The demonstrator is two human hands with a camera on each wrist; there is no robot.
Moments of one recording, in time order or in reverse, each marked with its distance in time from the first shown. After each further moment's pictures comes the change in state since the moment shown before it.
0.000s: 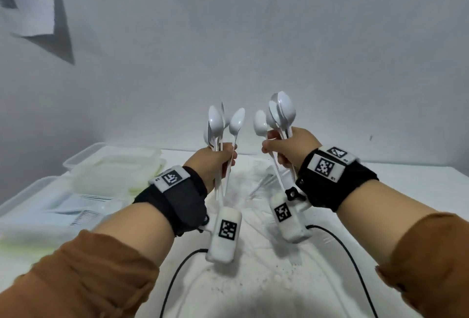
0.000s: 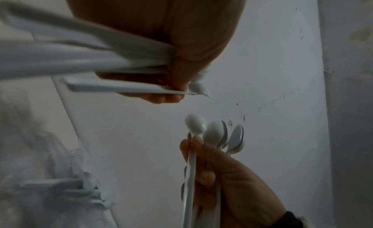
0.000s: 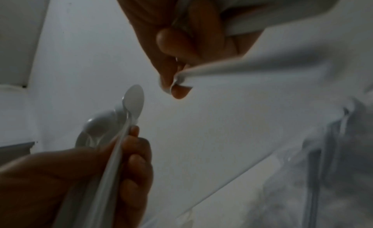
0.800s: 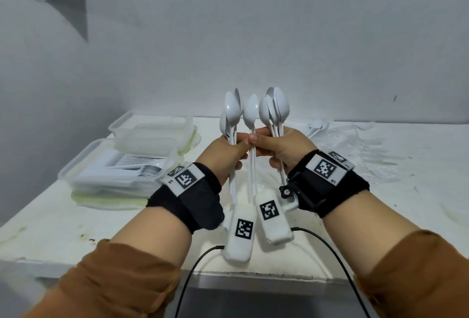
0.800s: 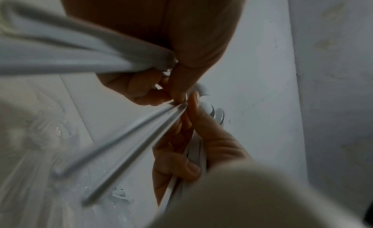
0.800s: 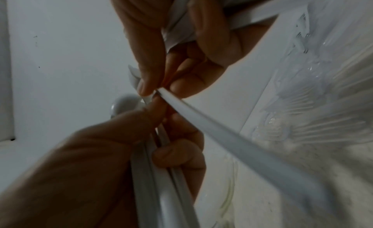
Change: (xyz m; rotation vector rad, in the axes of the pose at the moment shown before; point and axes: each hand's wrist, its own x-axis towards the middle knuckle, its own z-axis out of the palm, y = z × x) left_hand -0.066 -0.027 -0.083 0.196 -0.112 0.056; right_hand -0.085 0.004 0.119 0.425 -0.164 0.075
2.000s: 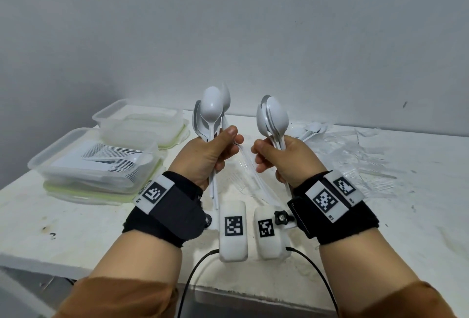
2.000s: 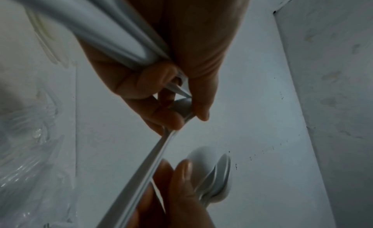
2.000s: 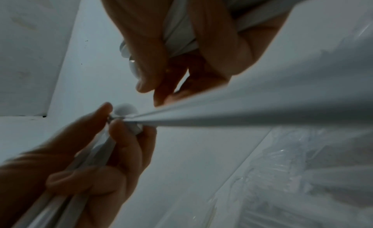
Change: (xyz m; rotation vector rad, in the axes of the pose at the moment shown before) left_hand 0.004 -0.001 0.023 -0.326 0.147 -0.020; right_hand 0.005 0.007 -0.048 -0.326 0.014 -0.022
